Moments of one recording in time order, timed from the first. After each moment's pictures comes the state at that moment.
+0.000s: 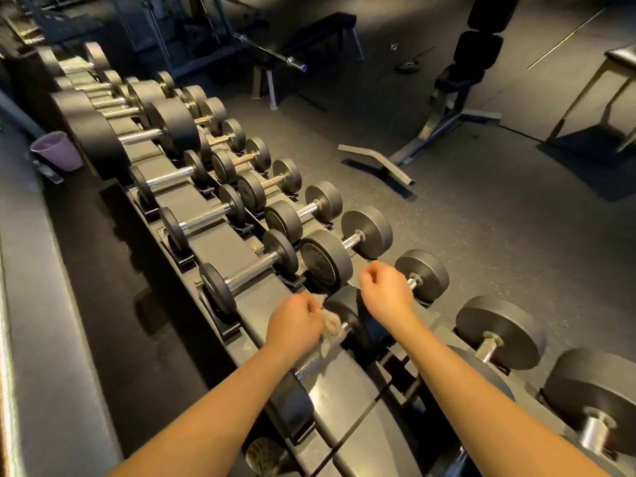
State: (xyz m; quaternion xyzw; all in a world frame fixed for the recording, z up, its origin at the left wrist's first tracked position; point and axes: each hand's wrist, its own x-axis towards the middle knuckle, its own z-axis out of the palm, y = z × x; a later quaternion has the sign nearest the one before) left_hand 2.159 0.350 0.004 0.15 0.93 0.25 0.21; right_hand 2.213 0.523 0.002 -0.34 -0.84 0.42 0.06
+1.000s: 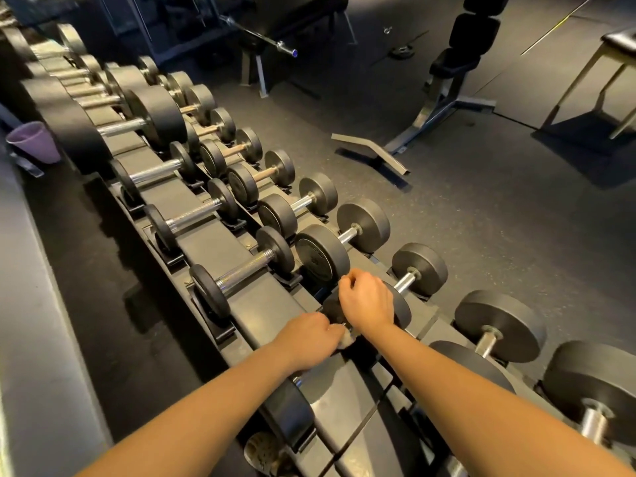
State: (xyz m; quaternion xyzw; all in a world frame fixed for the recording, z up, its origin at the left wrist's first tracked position) left_hand 2.159 0.362 0.001 0.34 0.88 0.06 0.33; right_hand 2.187 0.498 -0.039 -0.35 -0.86 0.37 0.05
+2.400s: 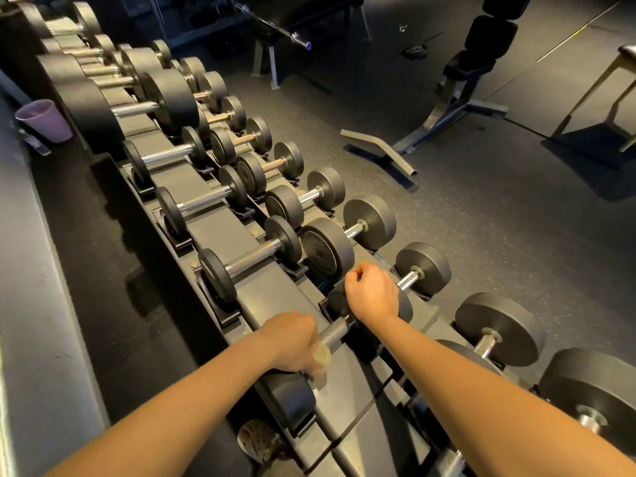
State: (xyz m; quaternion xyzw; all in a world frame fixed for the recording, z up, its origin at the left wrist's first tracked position) left_hand 2.153 0.328 0.021 0.37 0.85 -0.04 0.38; right_hand 2.189 0.496 -0.034 -0.36 -0.86 0.36 0.05
